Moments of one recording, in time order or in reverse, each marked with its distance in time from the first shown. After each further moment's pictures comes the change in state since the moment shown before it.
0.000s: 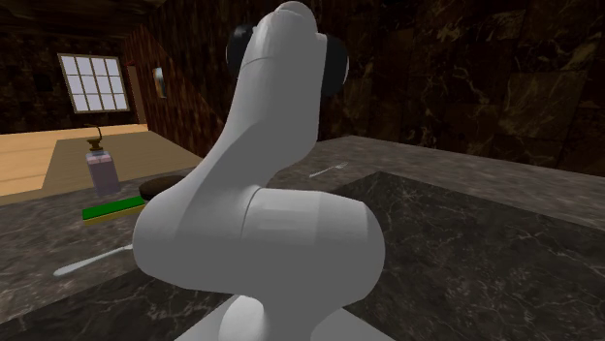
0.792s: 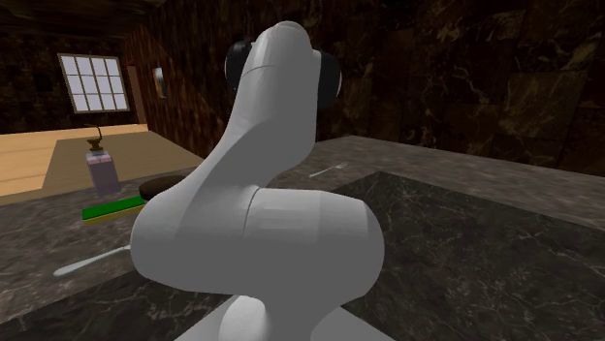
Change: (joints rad) arm 0.040 0.083 0.002 0.007 -0.008 0.086 0.012
